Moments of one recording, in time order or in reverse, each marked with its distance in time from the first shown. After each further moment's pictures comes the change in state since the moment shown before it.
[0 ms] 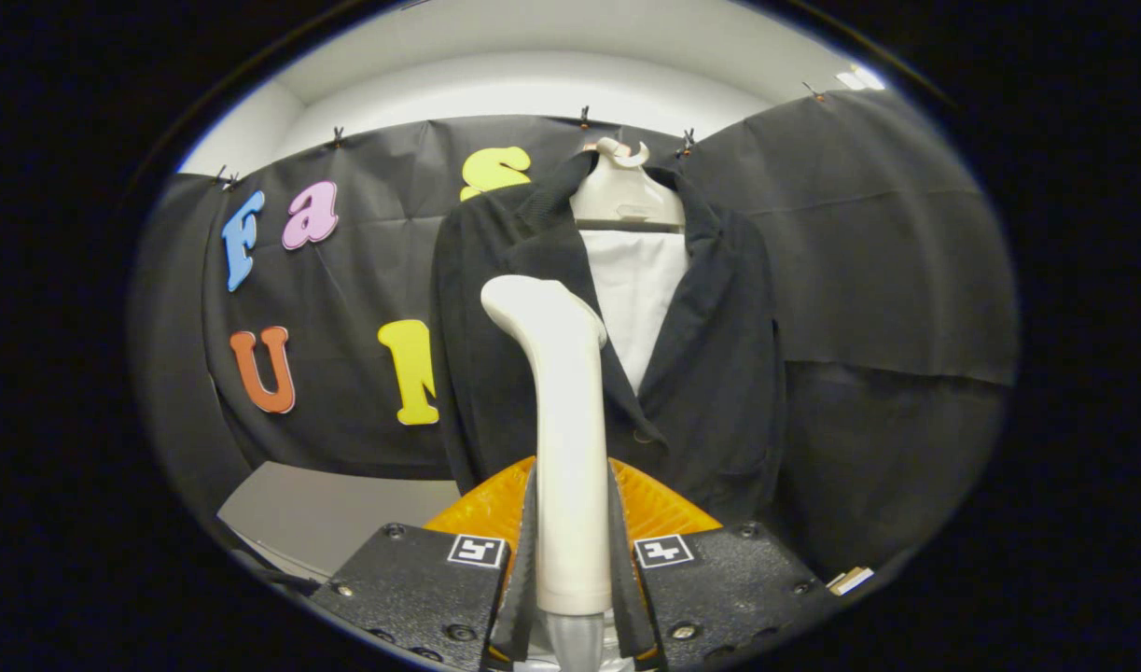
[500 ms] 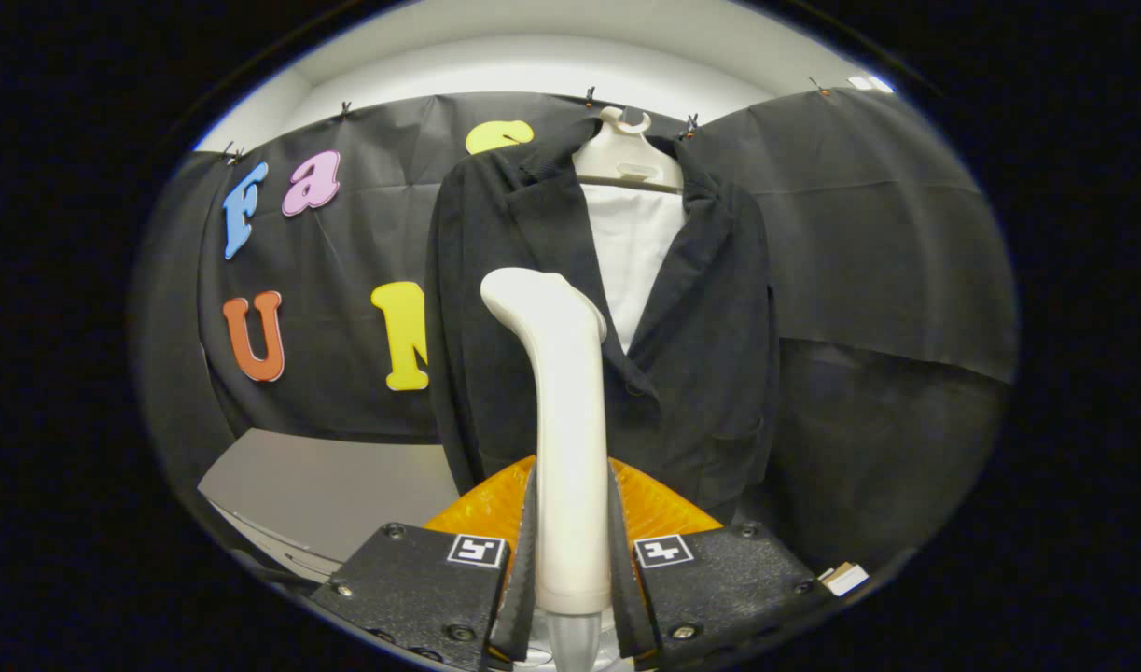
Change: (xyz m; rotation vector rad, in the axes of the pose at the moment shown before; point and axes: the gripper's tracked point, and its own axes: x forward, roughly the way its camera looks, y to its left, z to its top) arm 0.000 -0.007 -0.050 -0.039 0.069 -0.031
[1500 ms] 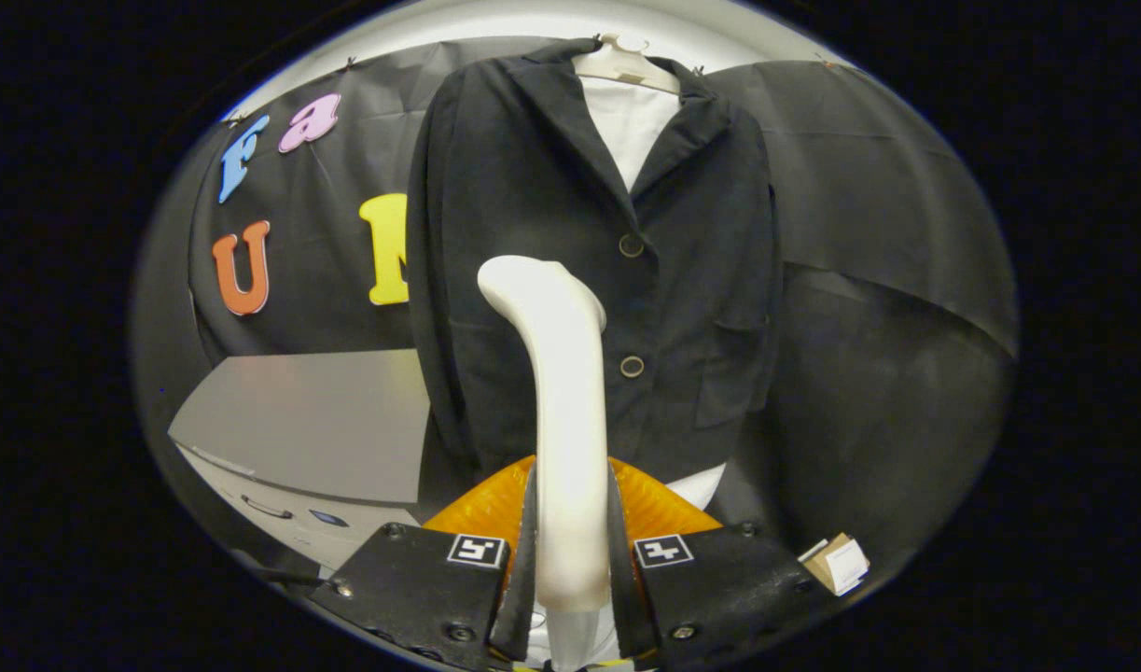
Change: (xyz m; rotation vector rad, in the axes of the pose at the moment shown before) arm 0.017 -0.021 -0.109 -0.038 0.209 -0.043
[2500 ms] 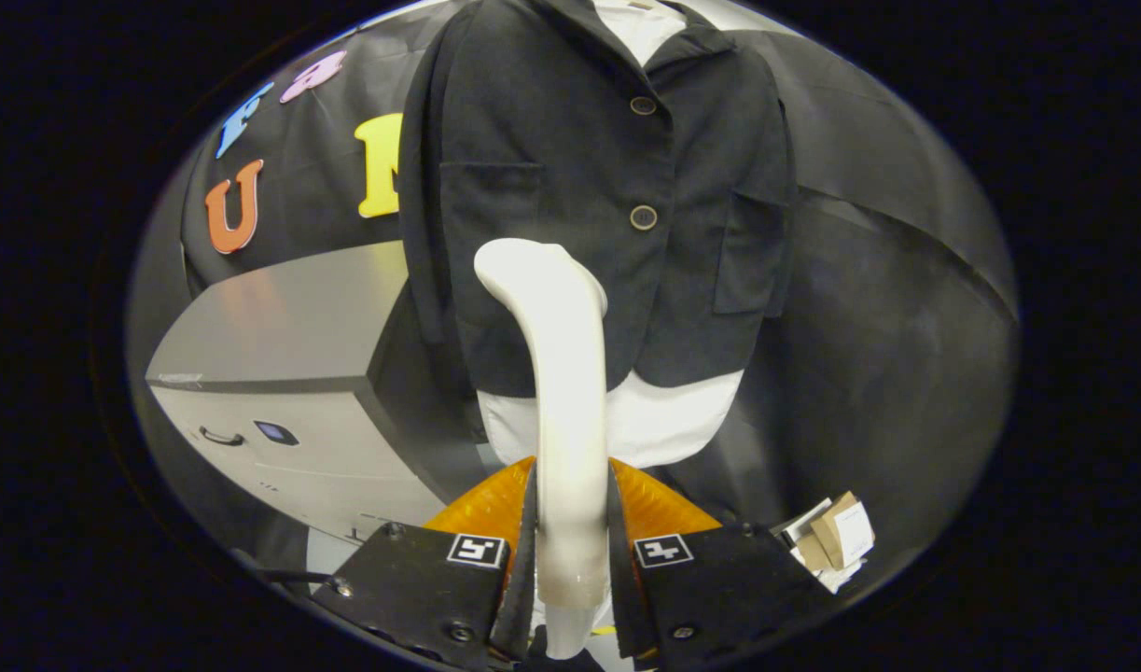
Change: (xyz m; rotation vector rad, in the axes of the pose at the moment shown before) arm 0.034 0.002 -0.115 -0.019 0.196 -0.028
